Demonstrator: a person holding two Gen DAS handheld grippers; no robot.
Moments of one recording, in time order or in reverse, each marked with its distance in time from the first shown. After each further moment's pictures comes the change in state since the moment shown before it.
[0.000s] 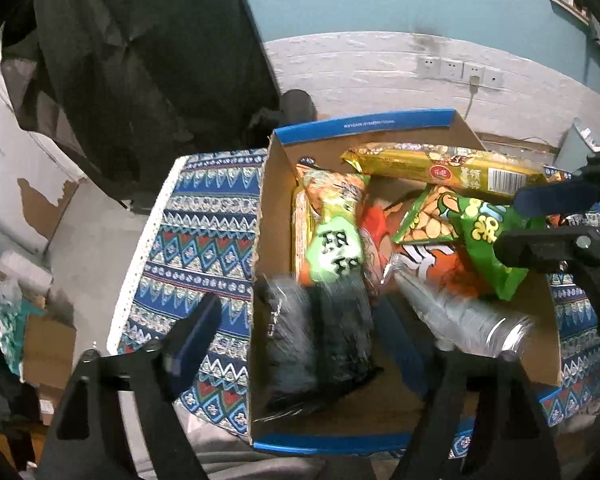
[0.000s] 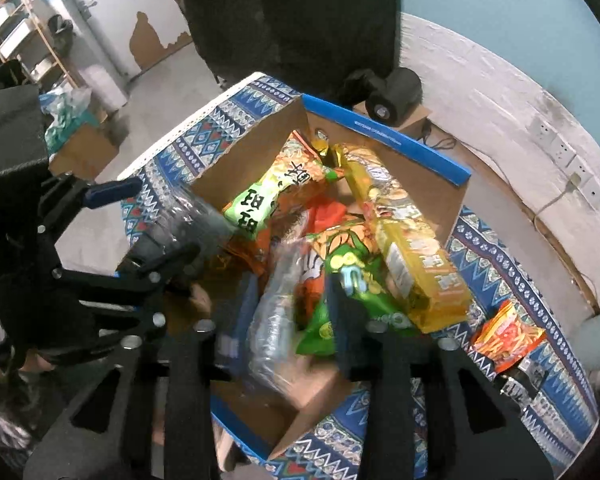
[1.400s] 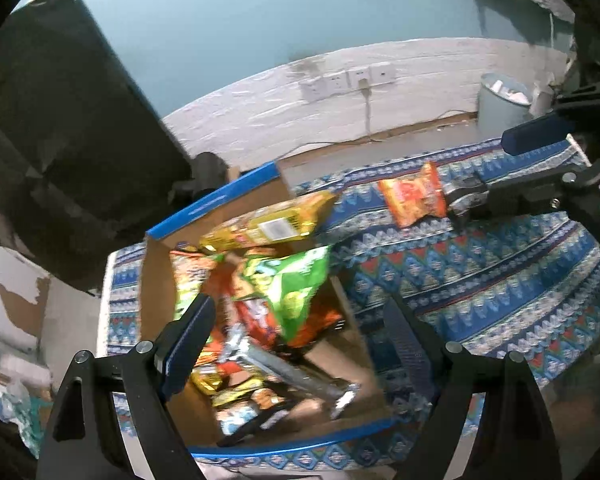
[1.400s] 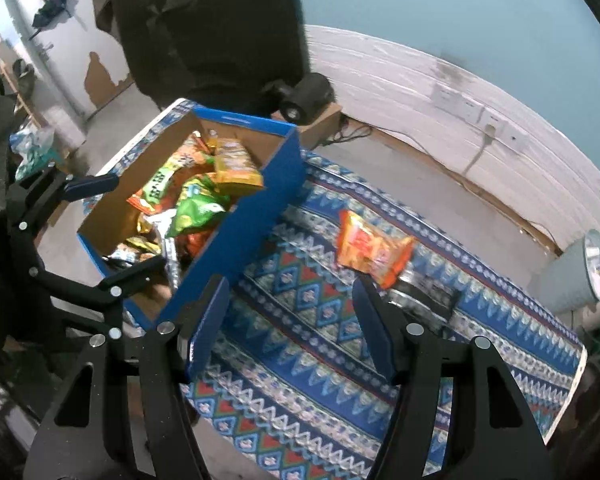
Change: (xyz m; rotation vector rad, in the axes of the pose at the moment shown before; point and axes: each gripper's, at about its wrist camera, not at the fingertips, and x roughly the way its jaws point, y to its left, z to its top) left arm -0.070 -0.148 0.017 0.290 -0.112 -0.139; right arm -0.111 -0.106 -0.095 0.146 -0.081 -0.133
